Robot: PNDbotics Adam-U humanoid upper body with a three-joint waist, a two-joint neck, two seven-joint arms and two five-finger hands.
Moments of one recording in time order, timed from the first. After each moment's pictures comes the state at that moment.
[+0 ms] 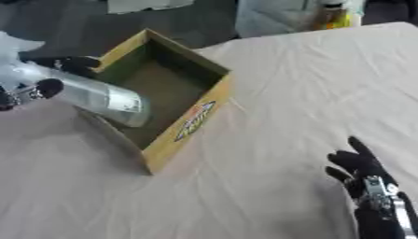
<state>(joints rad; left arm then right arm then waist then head) -0.97 0.59 -0.09 -1.36 0.15 -0.10 -0.88 -0.11 -0.18 -0.04 -1.99 -0.15 -0.13 -0.12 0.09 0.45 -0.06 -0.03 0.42</state>
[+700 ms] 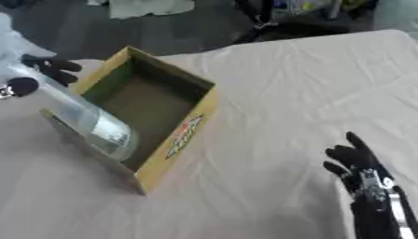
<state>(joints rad) -0.91 0.63 -0.10 -1.42 0.09 -0.10 -0.91 -0.08 -0.19 -0.05 -1.99 -0.18 -0.15 -0.13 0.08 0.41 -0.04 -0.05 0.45</state>
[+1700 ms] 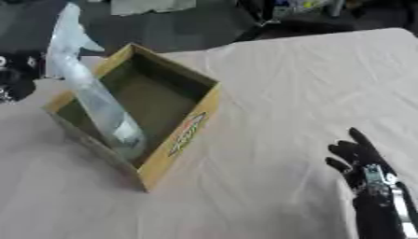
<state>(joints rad) -0.88 0.65 -0.07 -1.56 0.23 -0.15 -0.84 -0.07 -0.20 -0.05 -1.99 -0.19 -0.15 -0.14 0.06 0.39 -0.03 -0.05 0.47</state>
